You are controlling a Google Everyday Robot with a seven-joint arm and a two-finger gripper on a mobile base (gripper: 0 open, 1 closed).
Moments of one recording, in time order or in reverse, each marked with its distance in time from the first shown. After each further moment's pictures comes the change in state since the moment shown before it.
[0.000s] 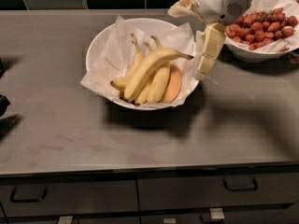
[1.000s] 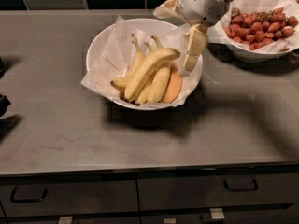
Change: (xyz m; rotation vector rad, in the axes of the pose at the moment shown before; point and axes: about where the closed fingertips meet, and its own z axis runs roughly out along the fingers) arm -0.012 -0.027 0.029 -0.022 -0.081 -0.051
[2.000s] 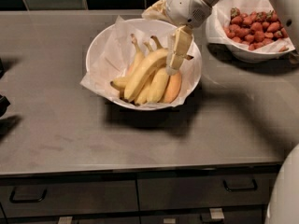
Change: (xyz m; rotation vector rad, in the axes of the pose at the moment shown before) arm -0.010 -0.024 0.028 -0.024 -0.056 -0.029
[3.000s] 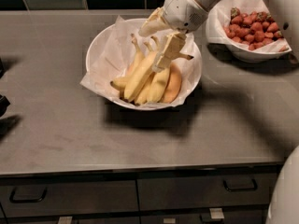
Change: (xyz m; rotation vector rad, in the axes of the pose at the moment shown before) arm -0.001 0.001 0.011 -0.009 -0.014 0.013
